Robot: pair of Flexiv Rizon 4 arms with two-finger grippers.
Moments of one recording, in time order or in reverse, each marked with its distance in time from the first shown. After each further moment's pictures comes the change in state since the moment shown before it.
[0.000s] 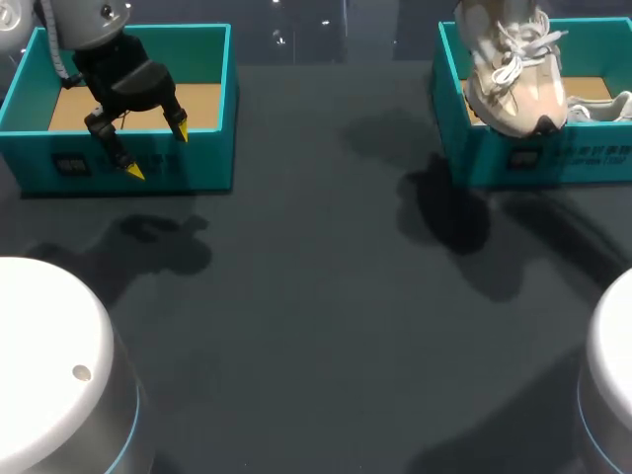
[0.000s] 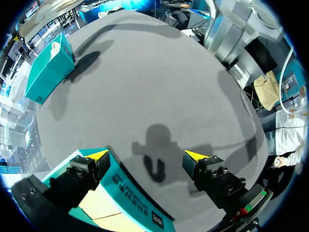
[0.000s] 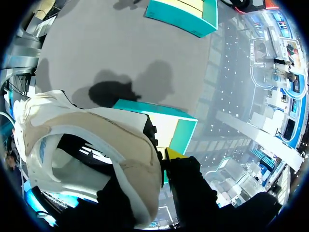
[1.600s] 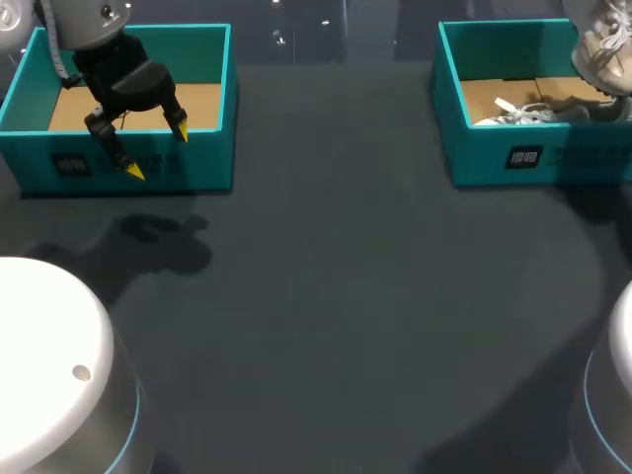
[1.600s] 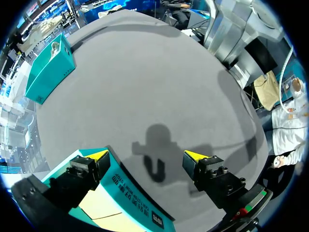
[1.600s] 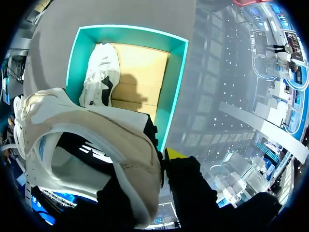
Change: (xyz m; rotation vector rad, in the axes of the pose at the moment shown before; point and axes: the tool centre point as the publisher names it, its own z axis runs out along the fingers) left arm 0.000 0.000 0.000 0.000 0.000 0.000; right arm -0.063 -0.214 0.138 0.039 0.033 0.051
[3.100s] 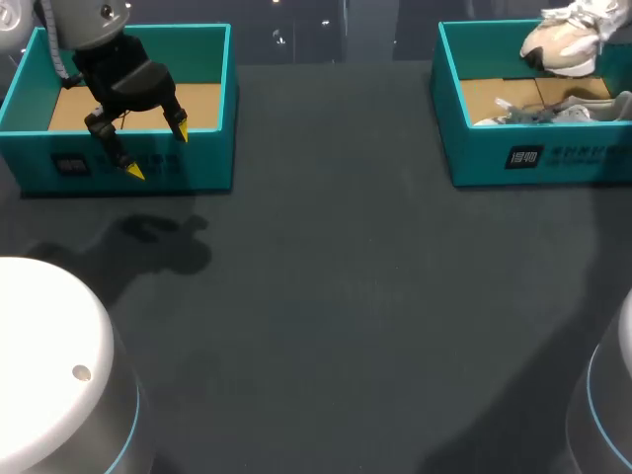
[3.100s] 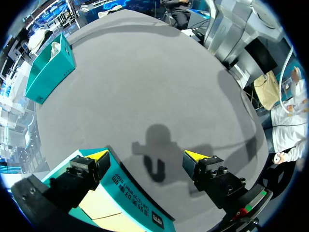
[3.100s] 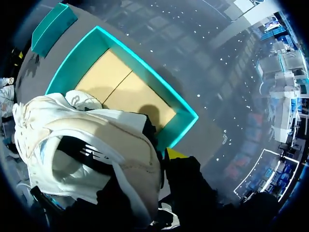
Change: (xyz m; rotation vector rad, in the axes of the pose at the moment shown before) left arm 0.000 0.000 0.000 0.000 0.000 0.000; right arm 0.054 -0.075 0.069 -0.069 0.258 0.991
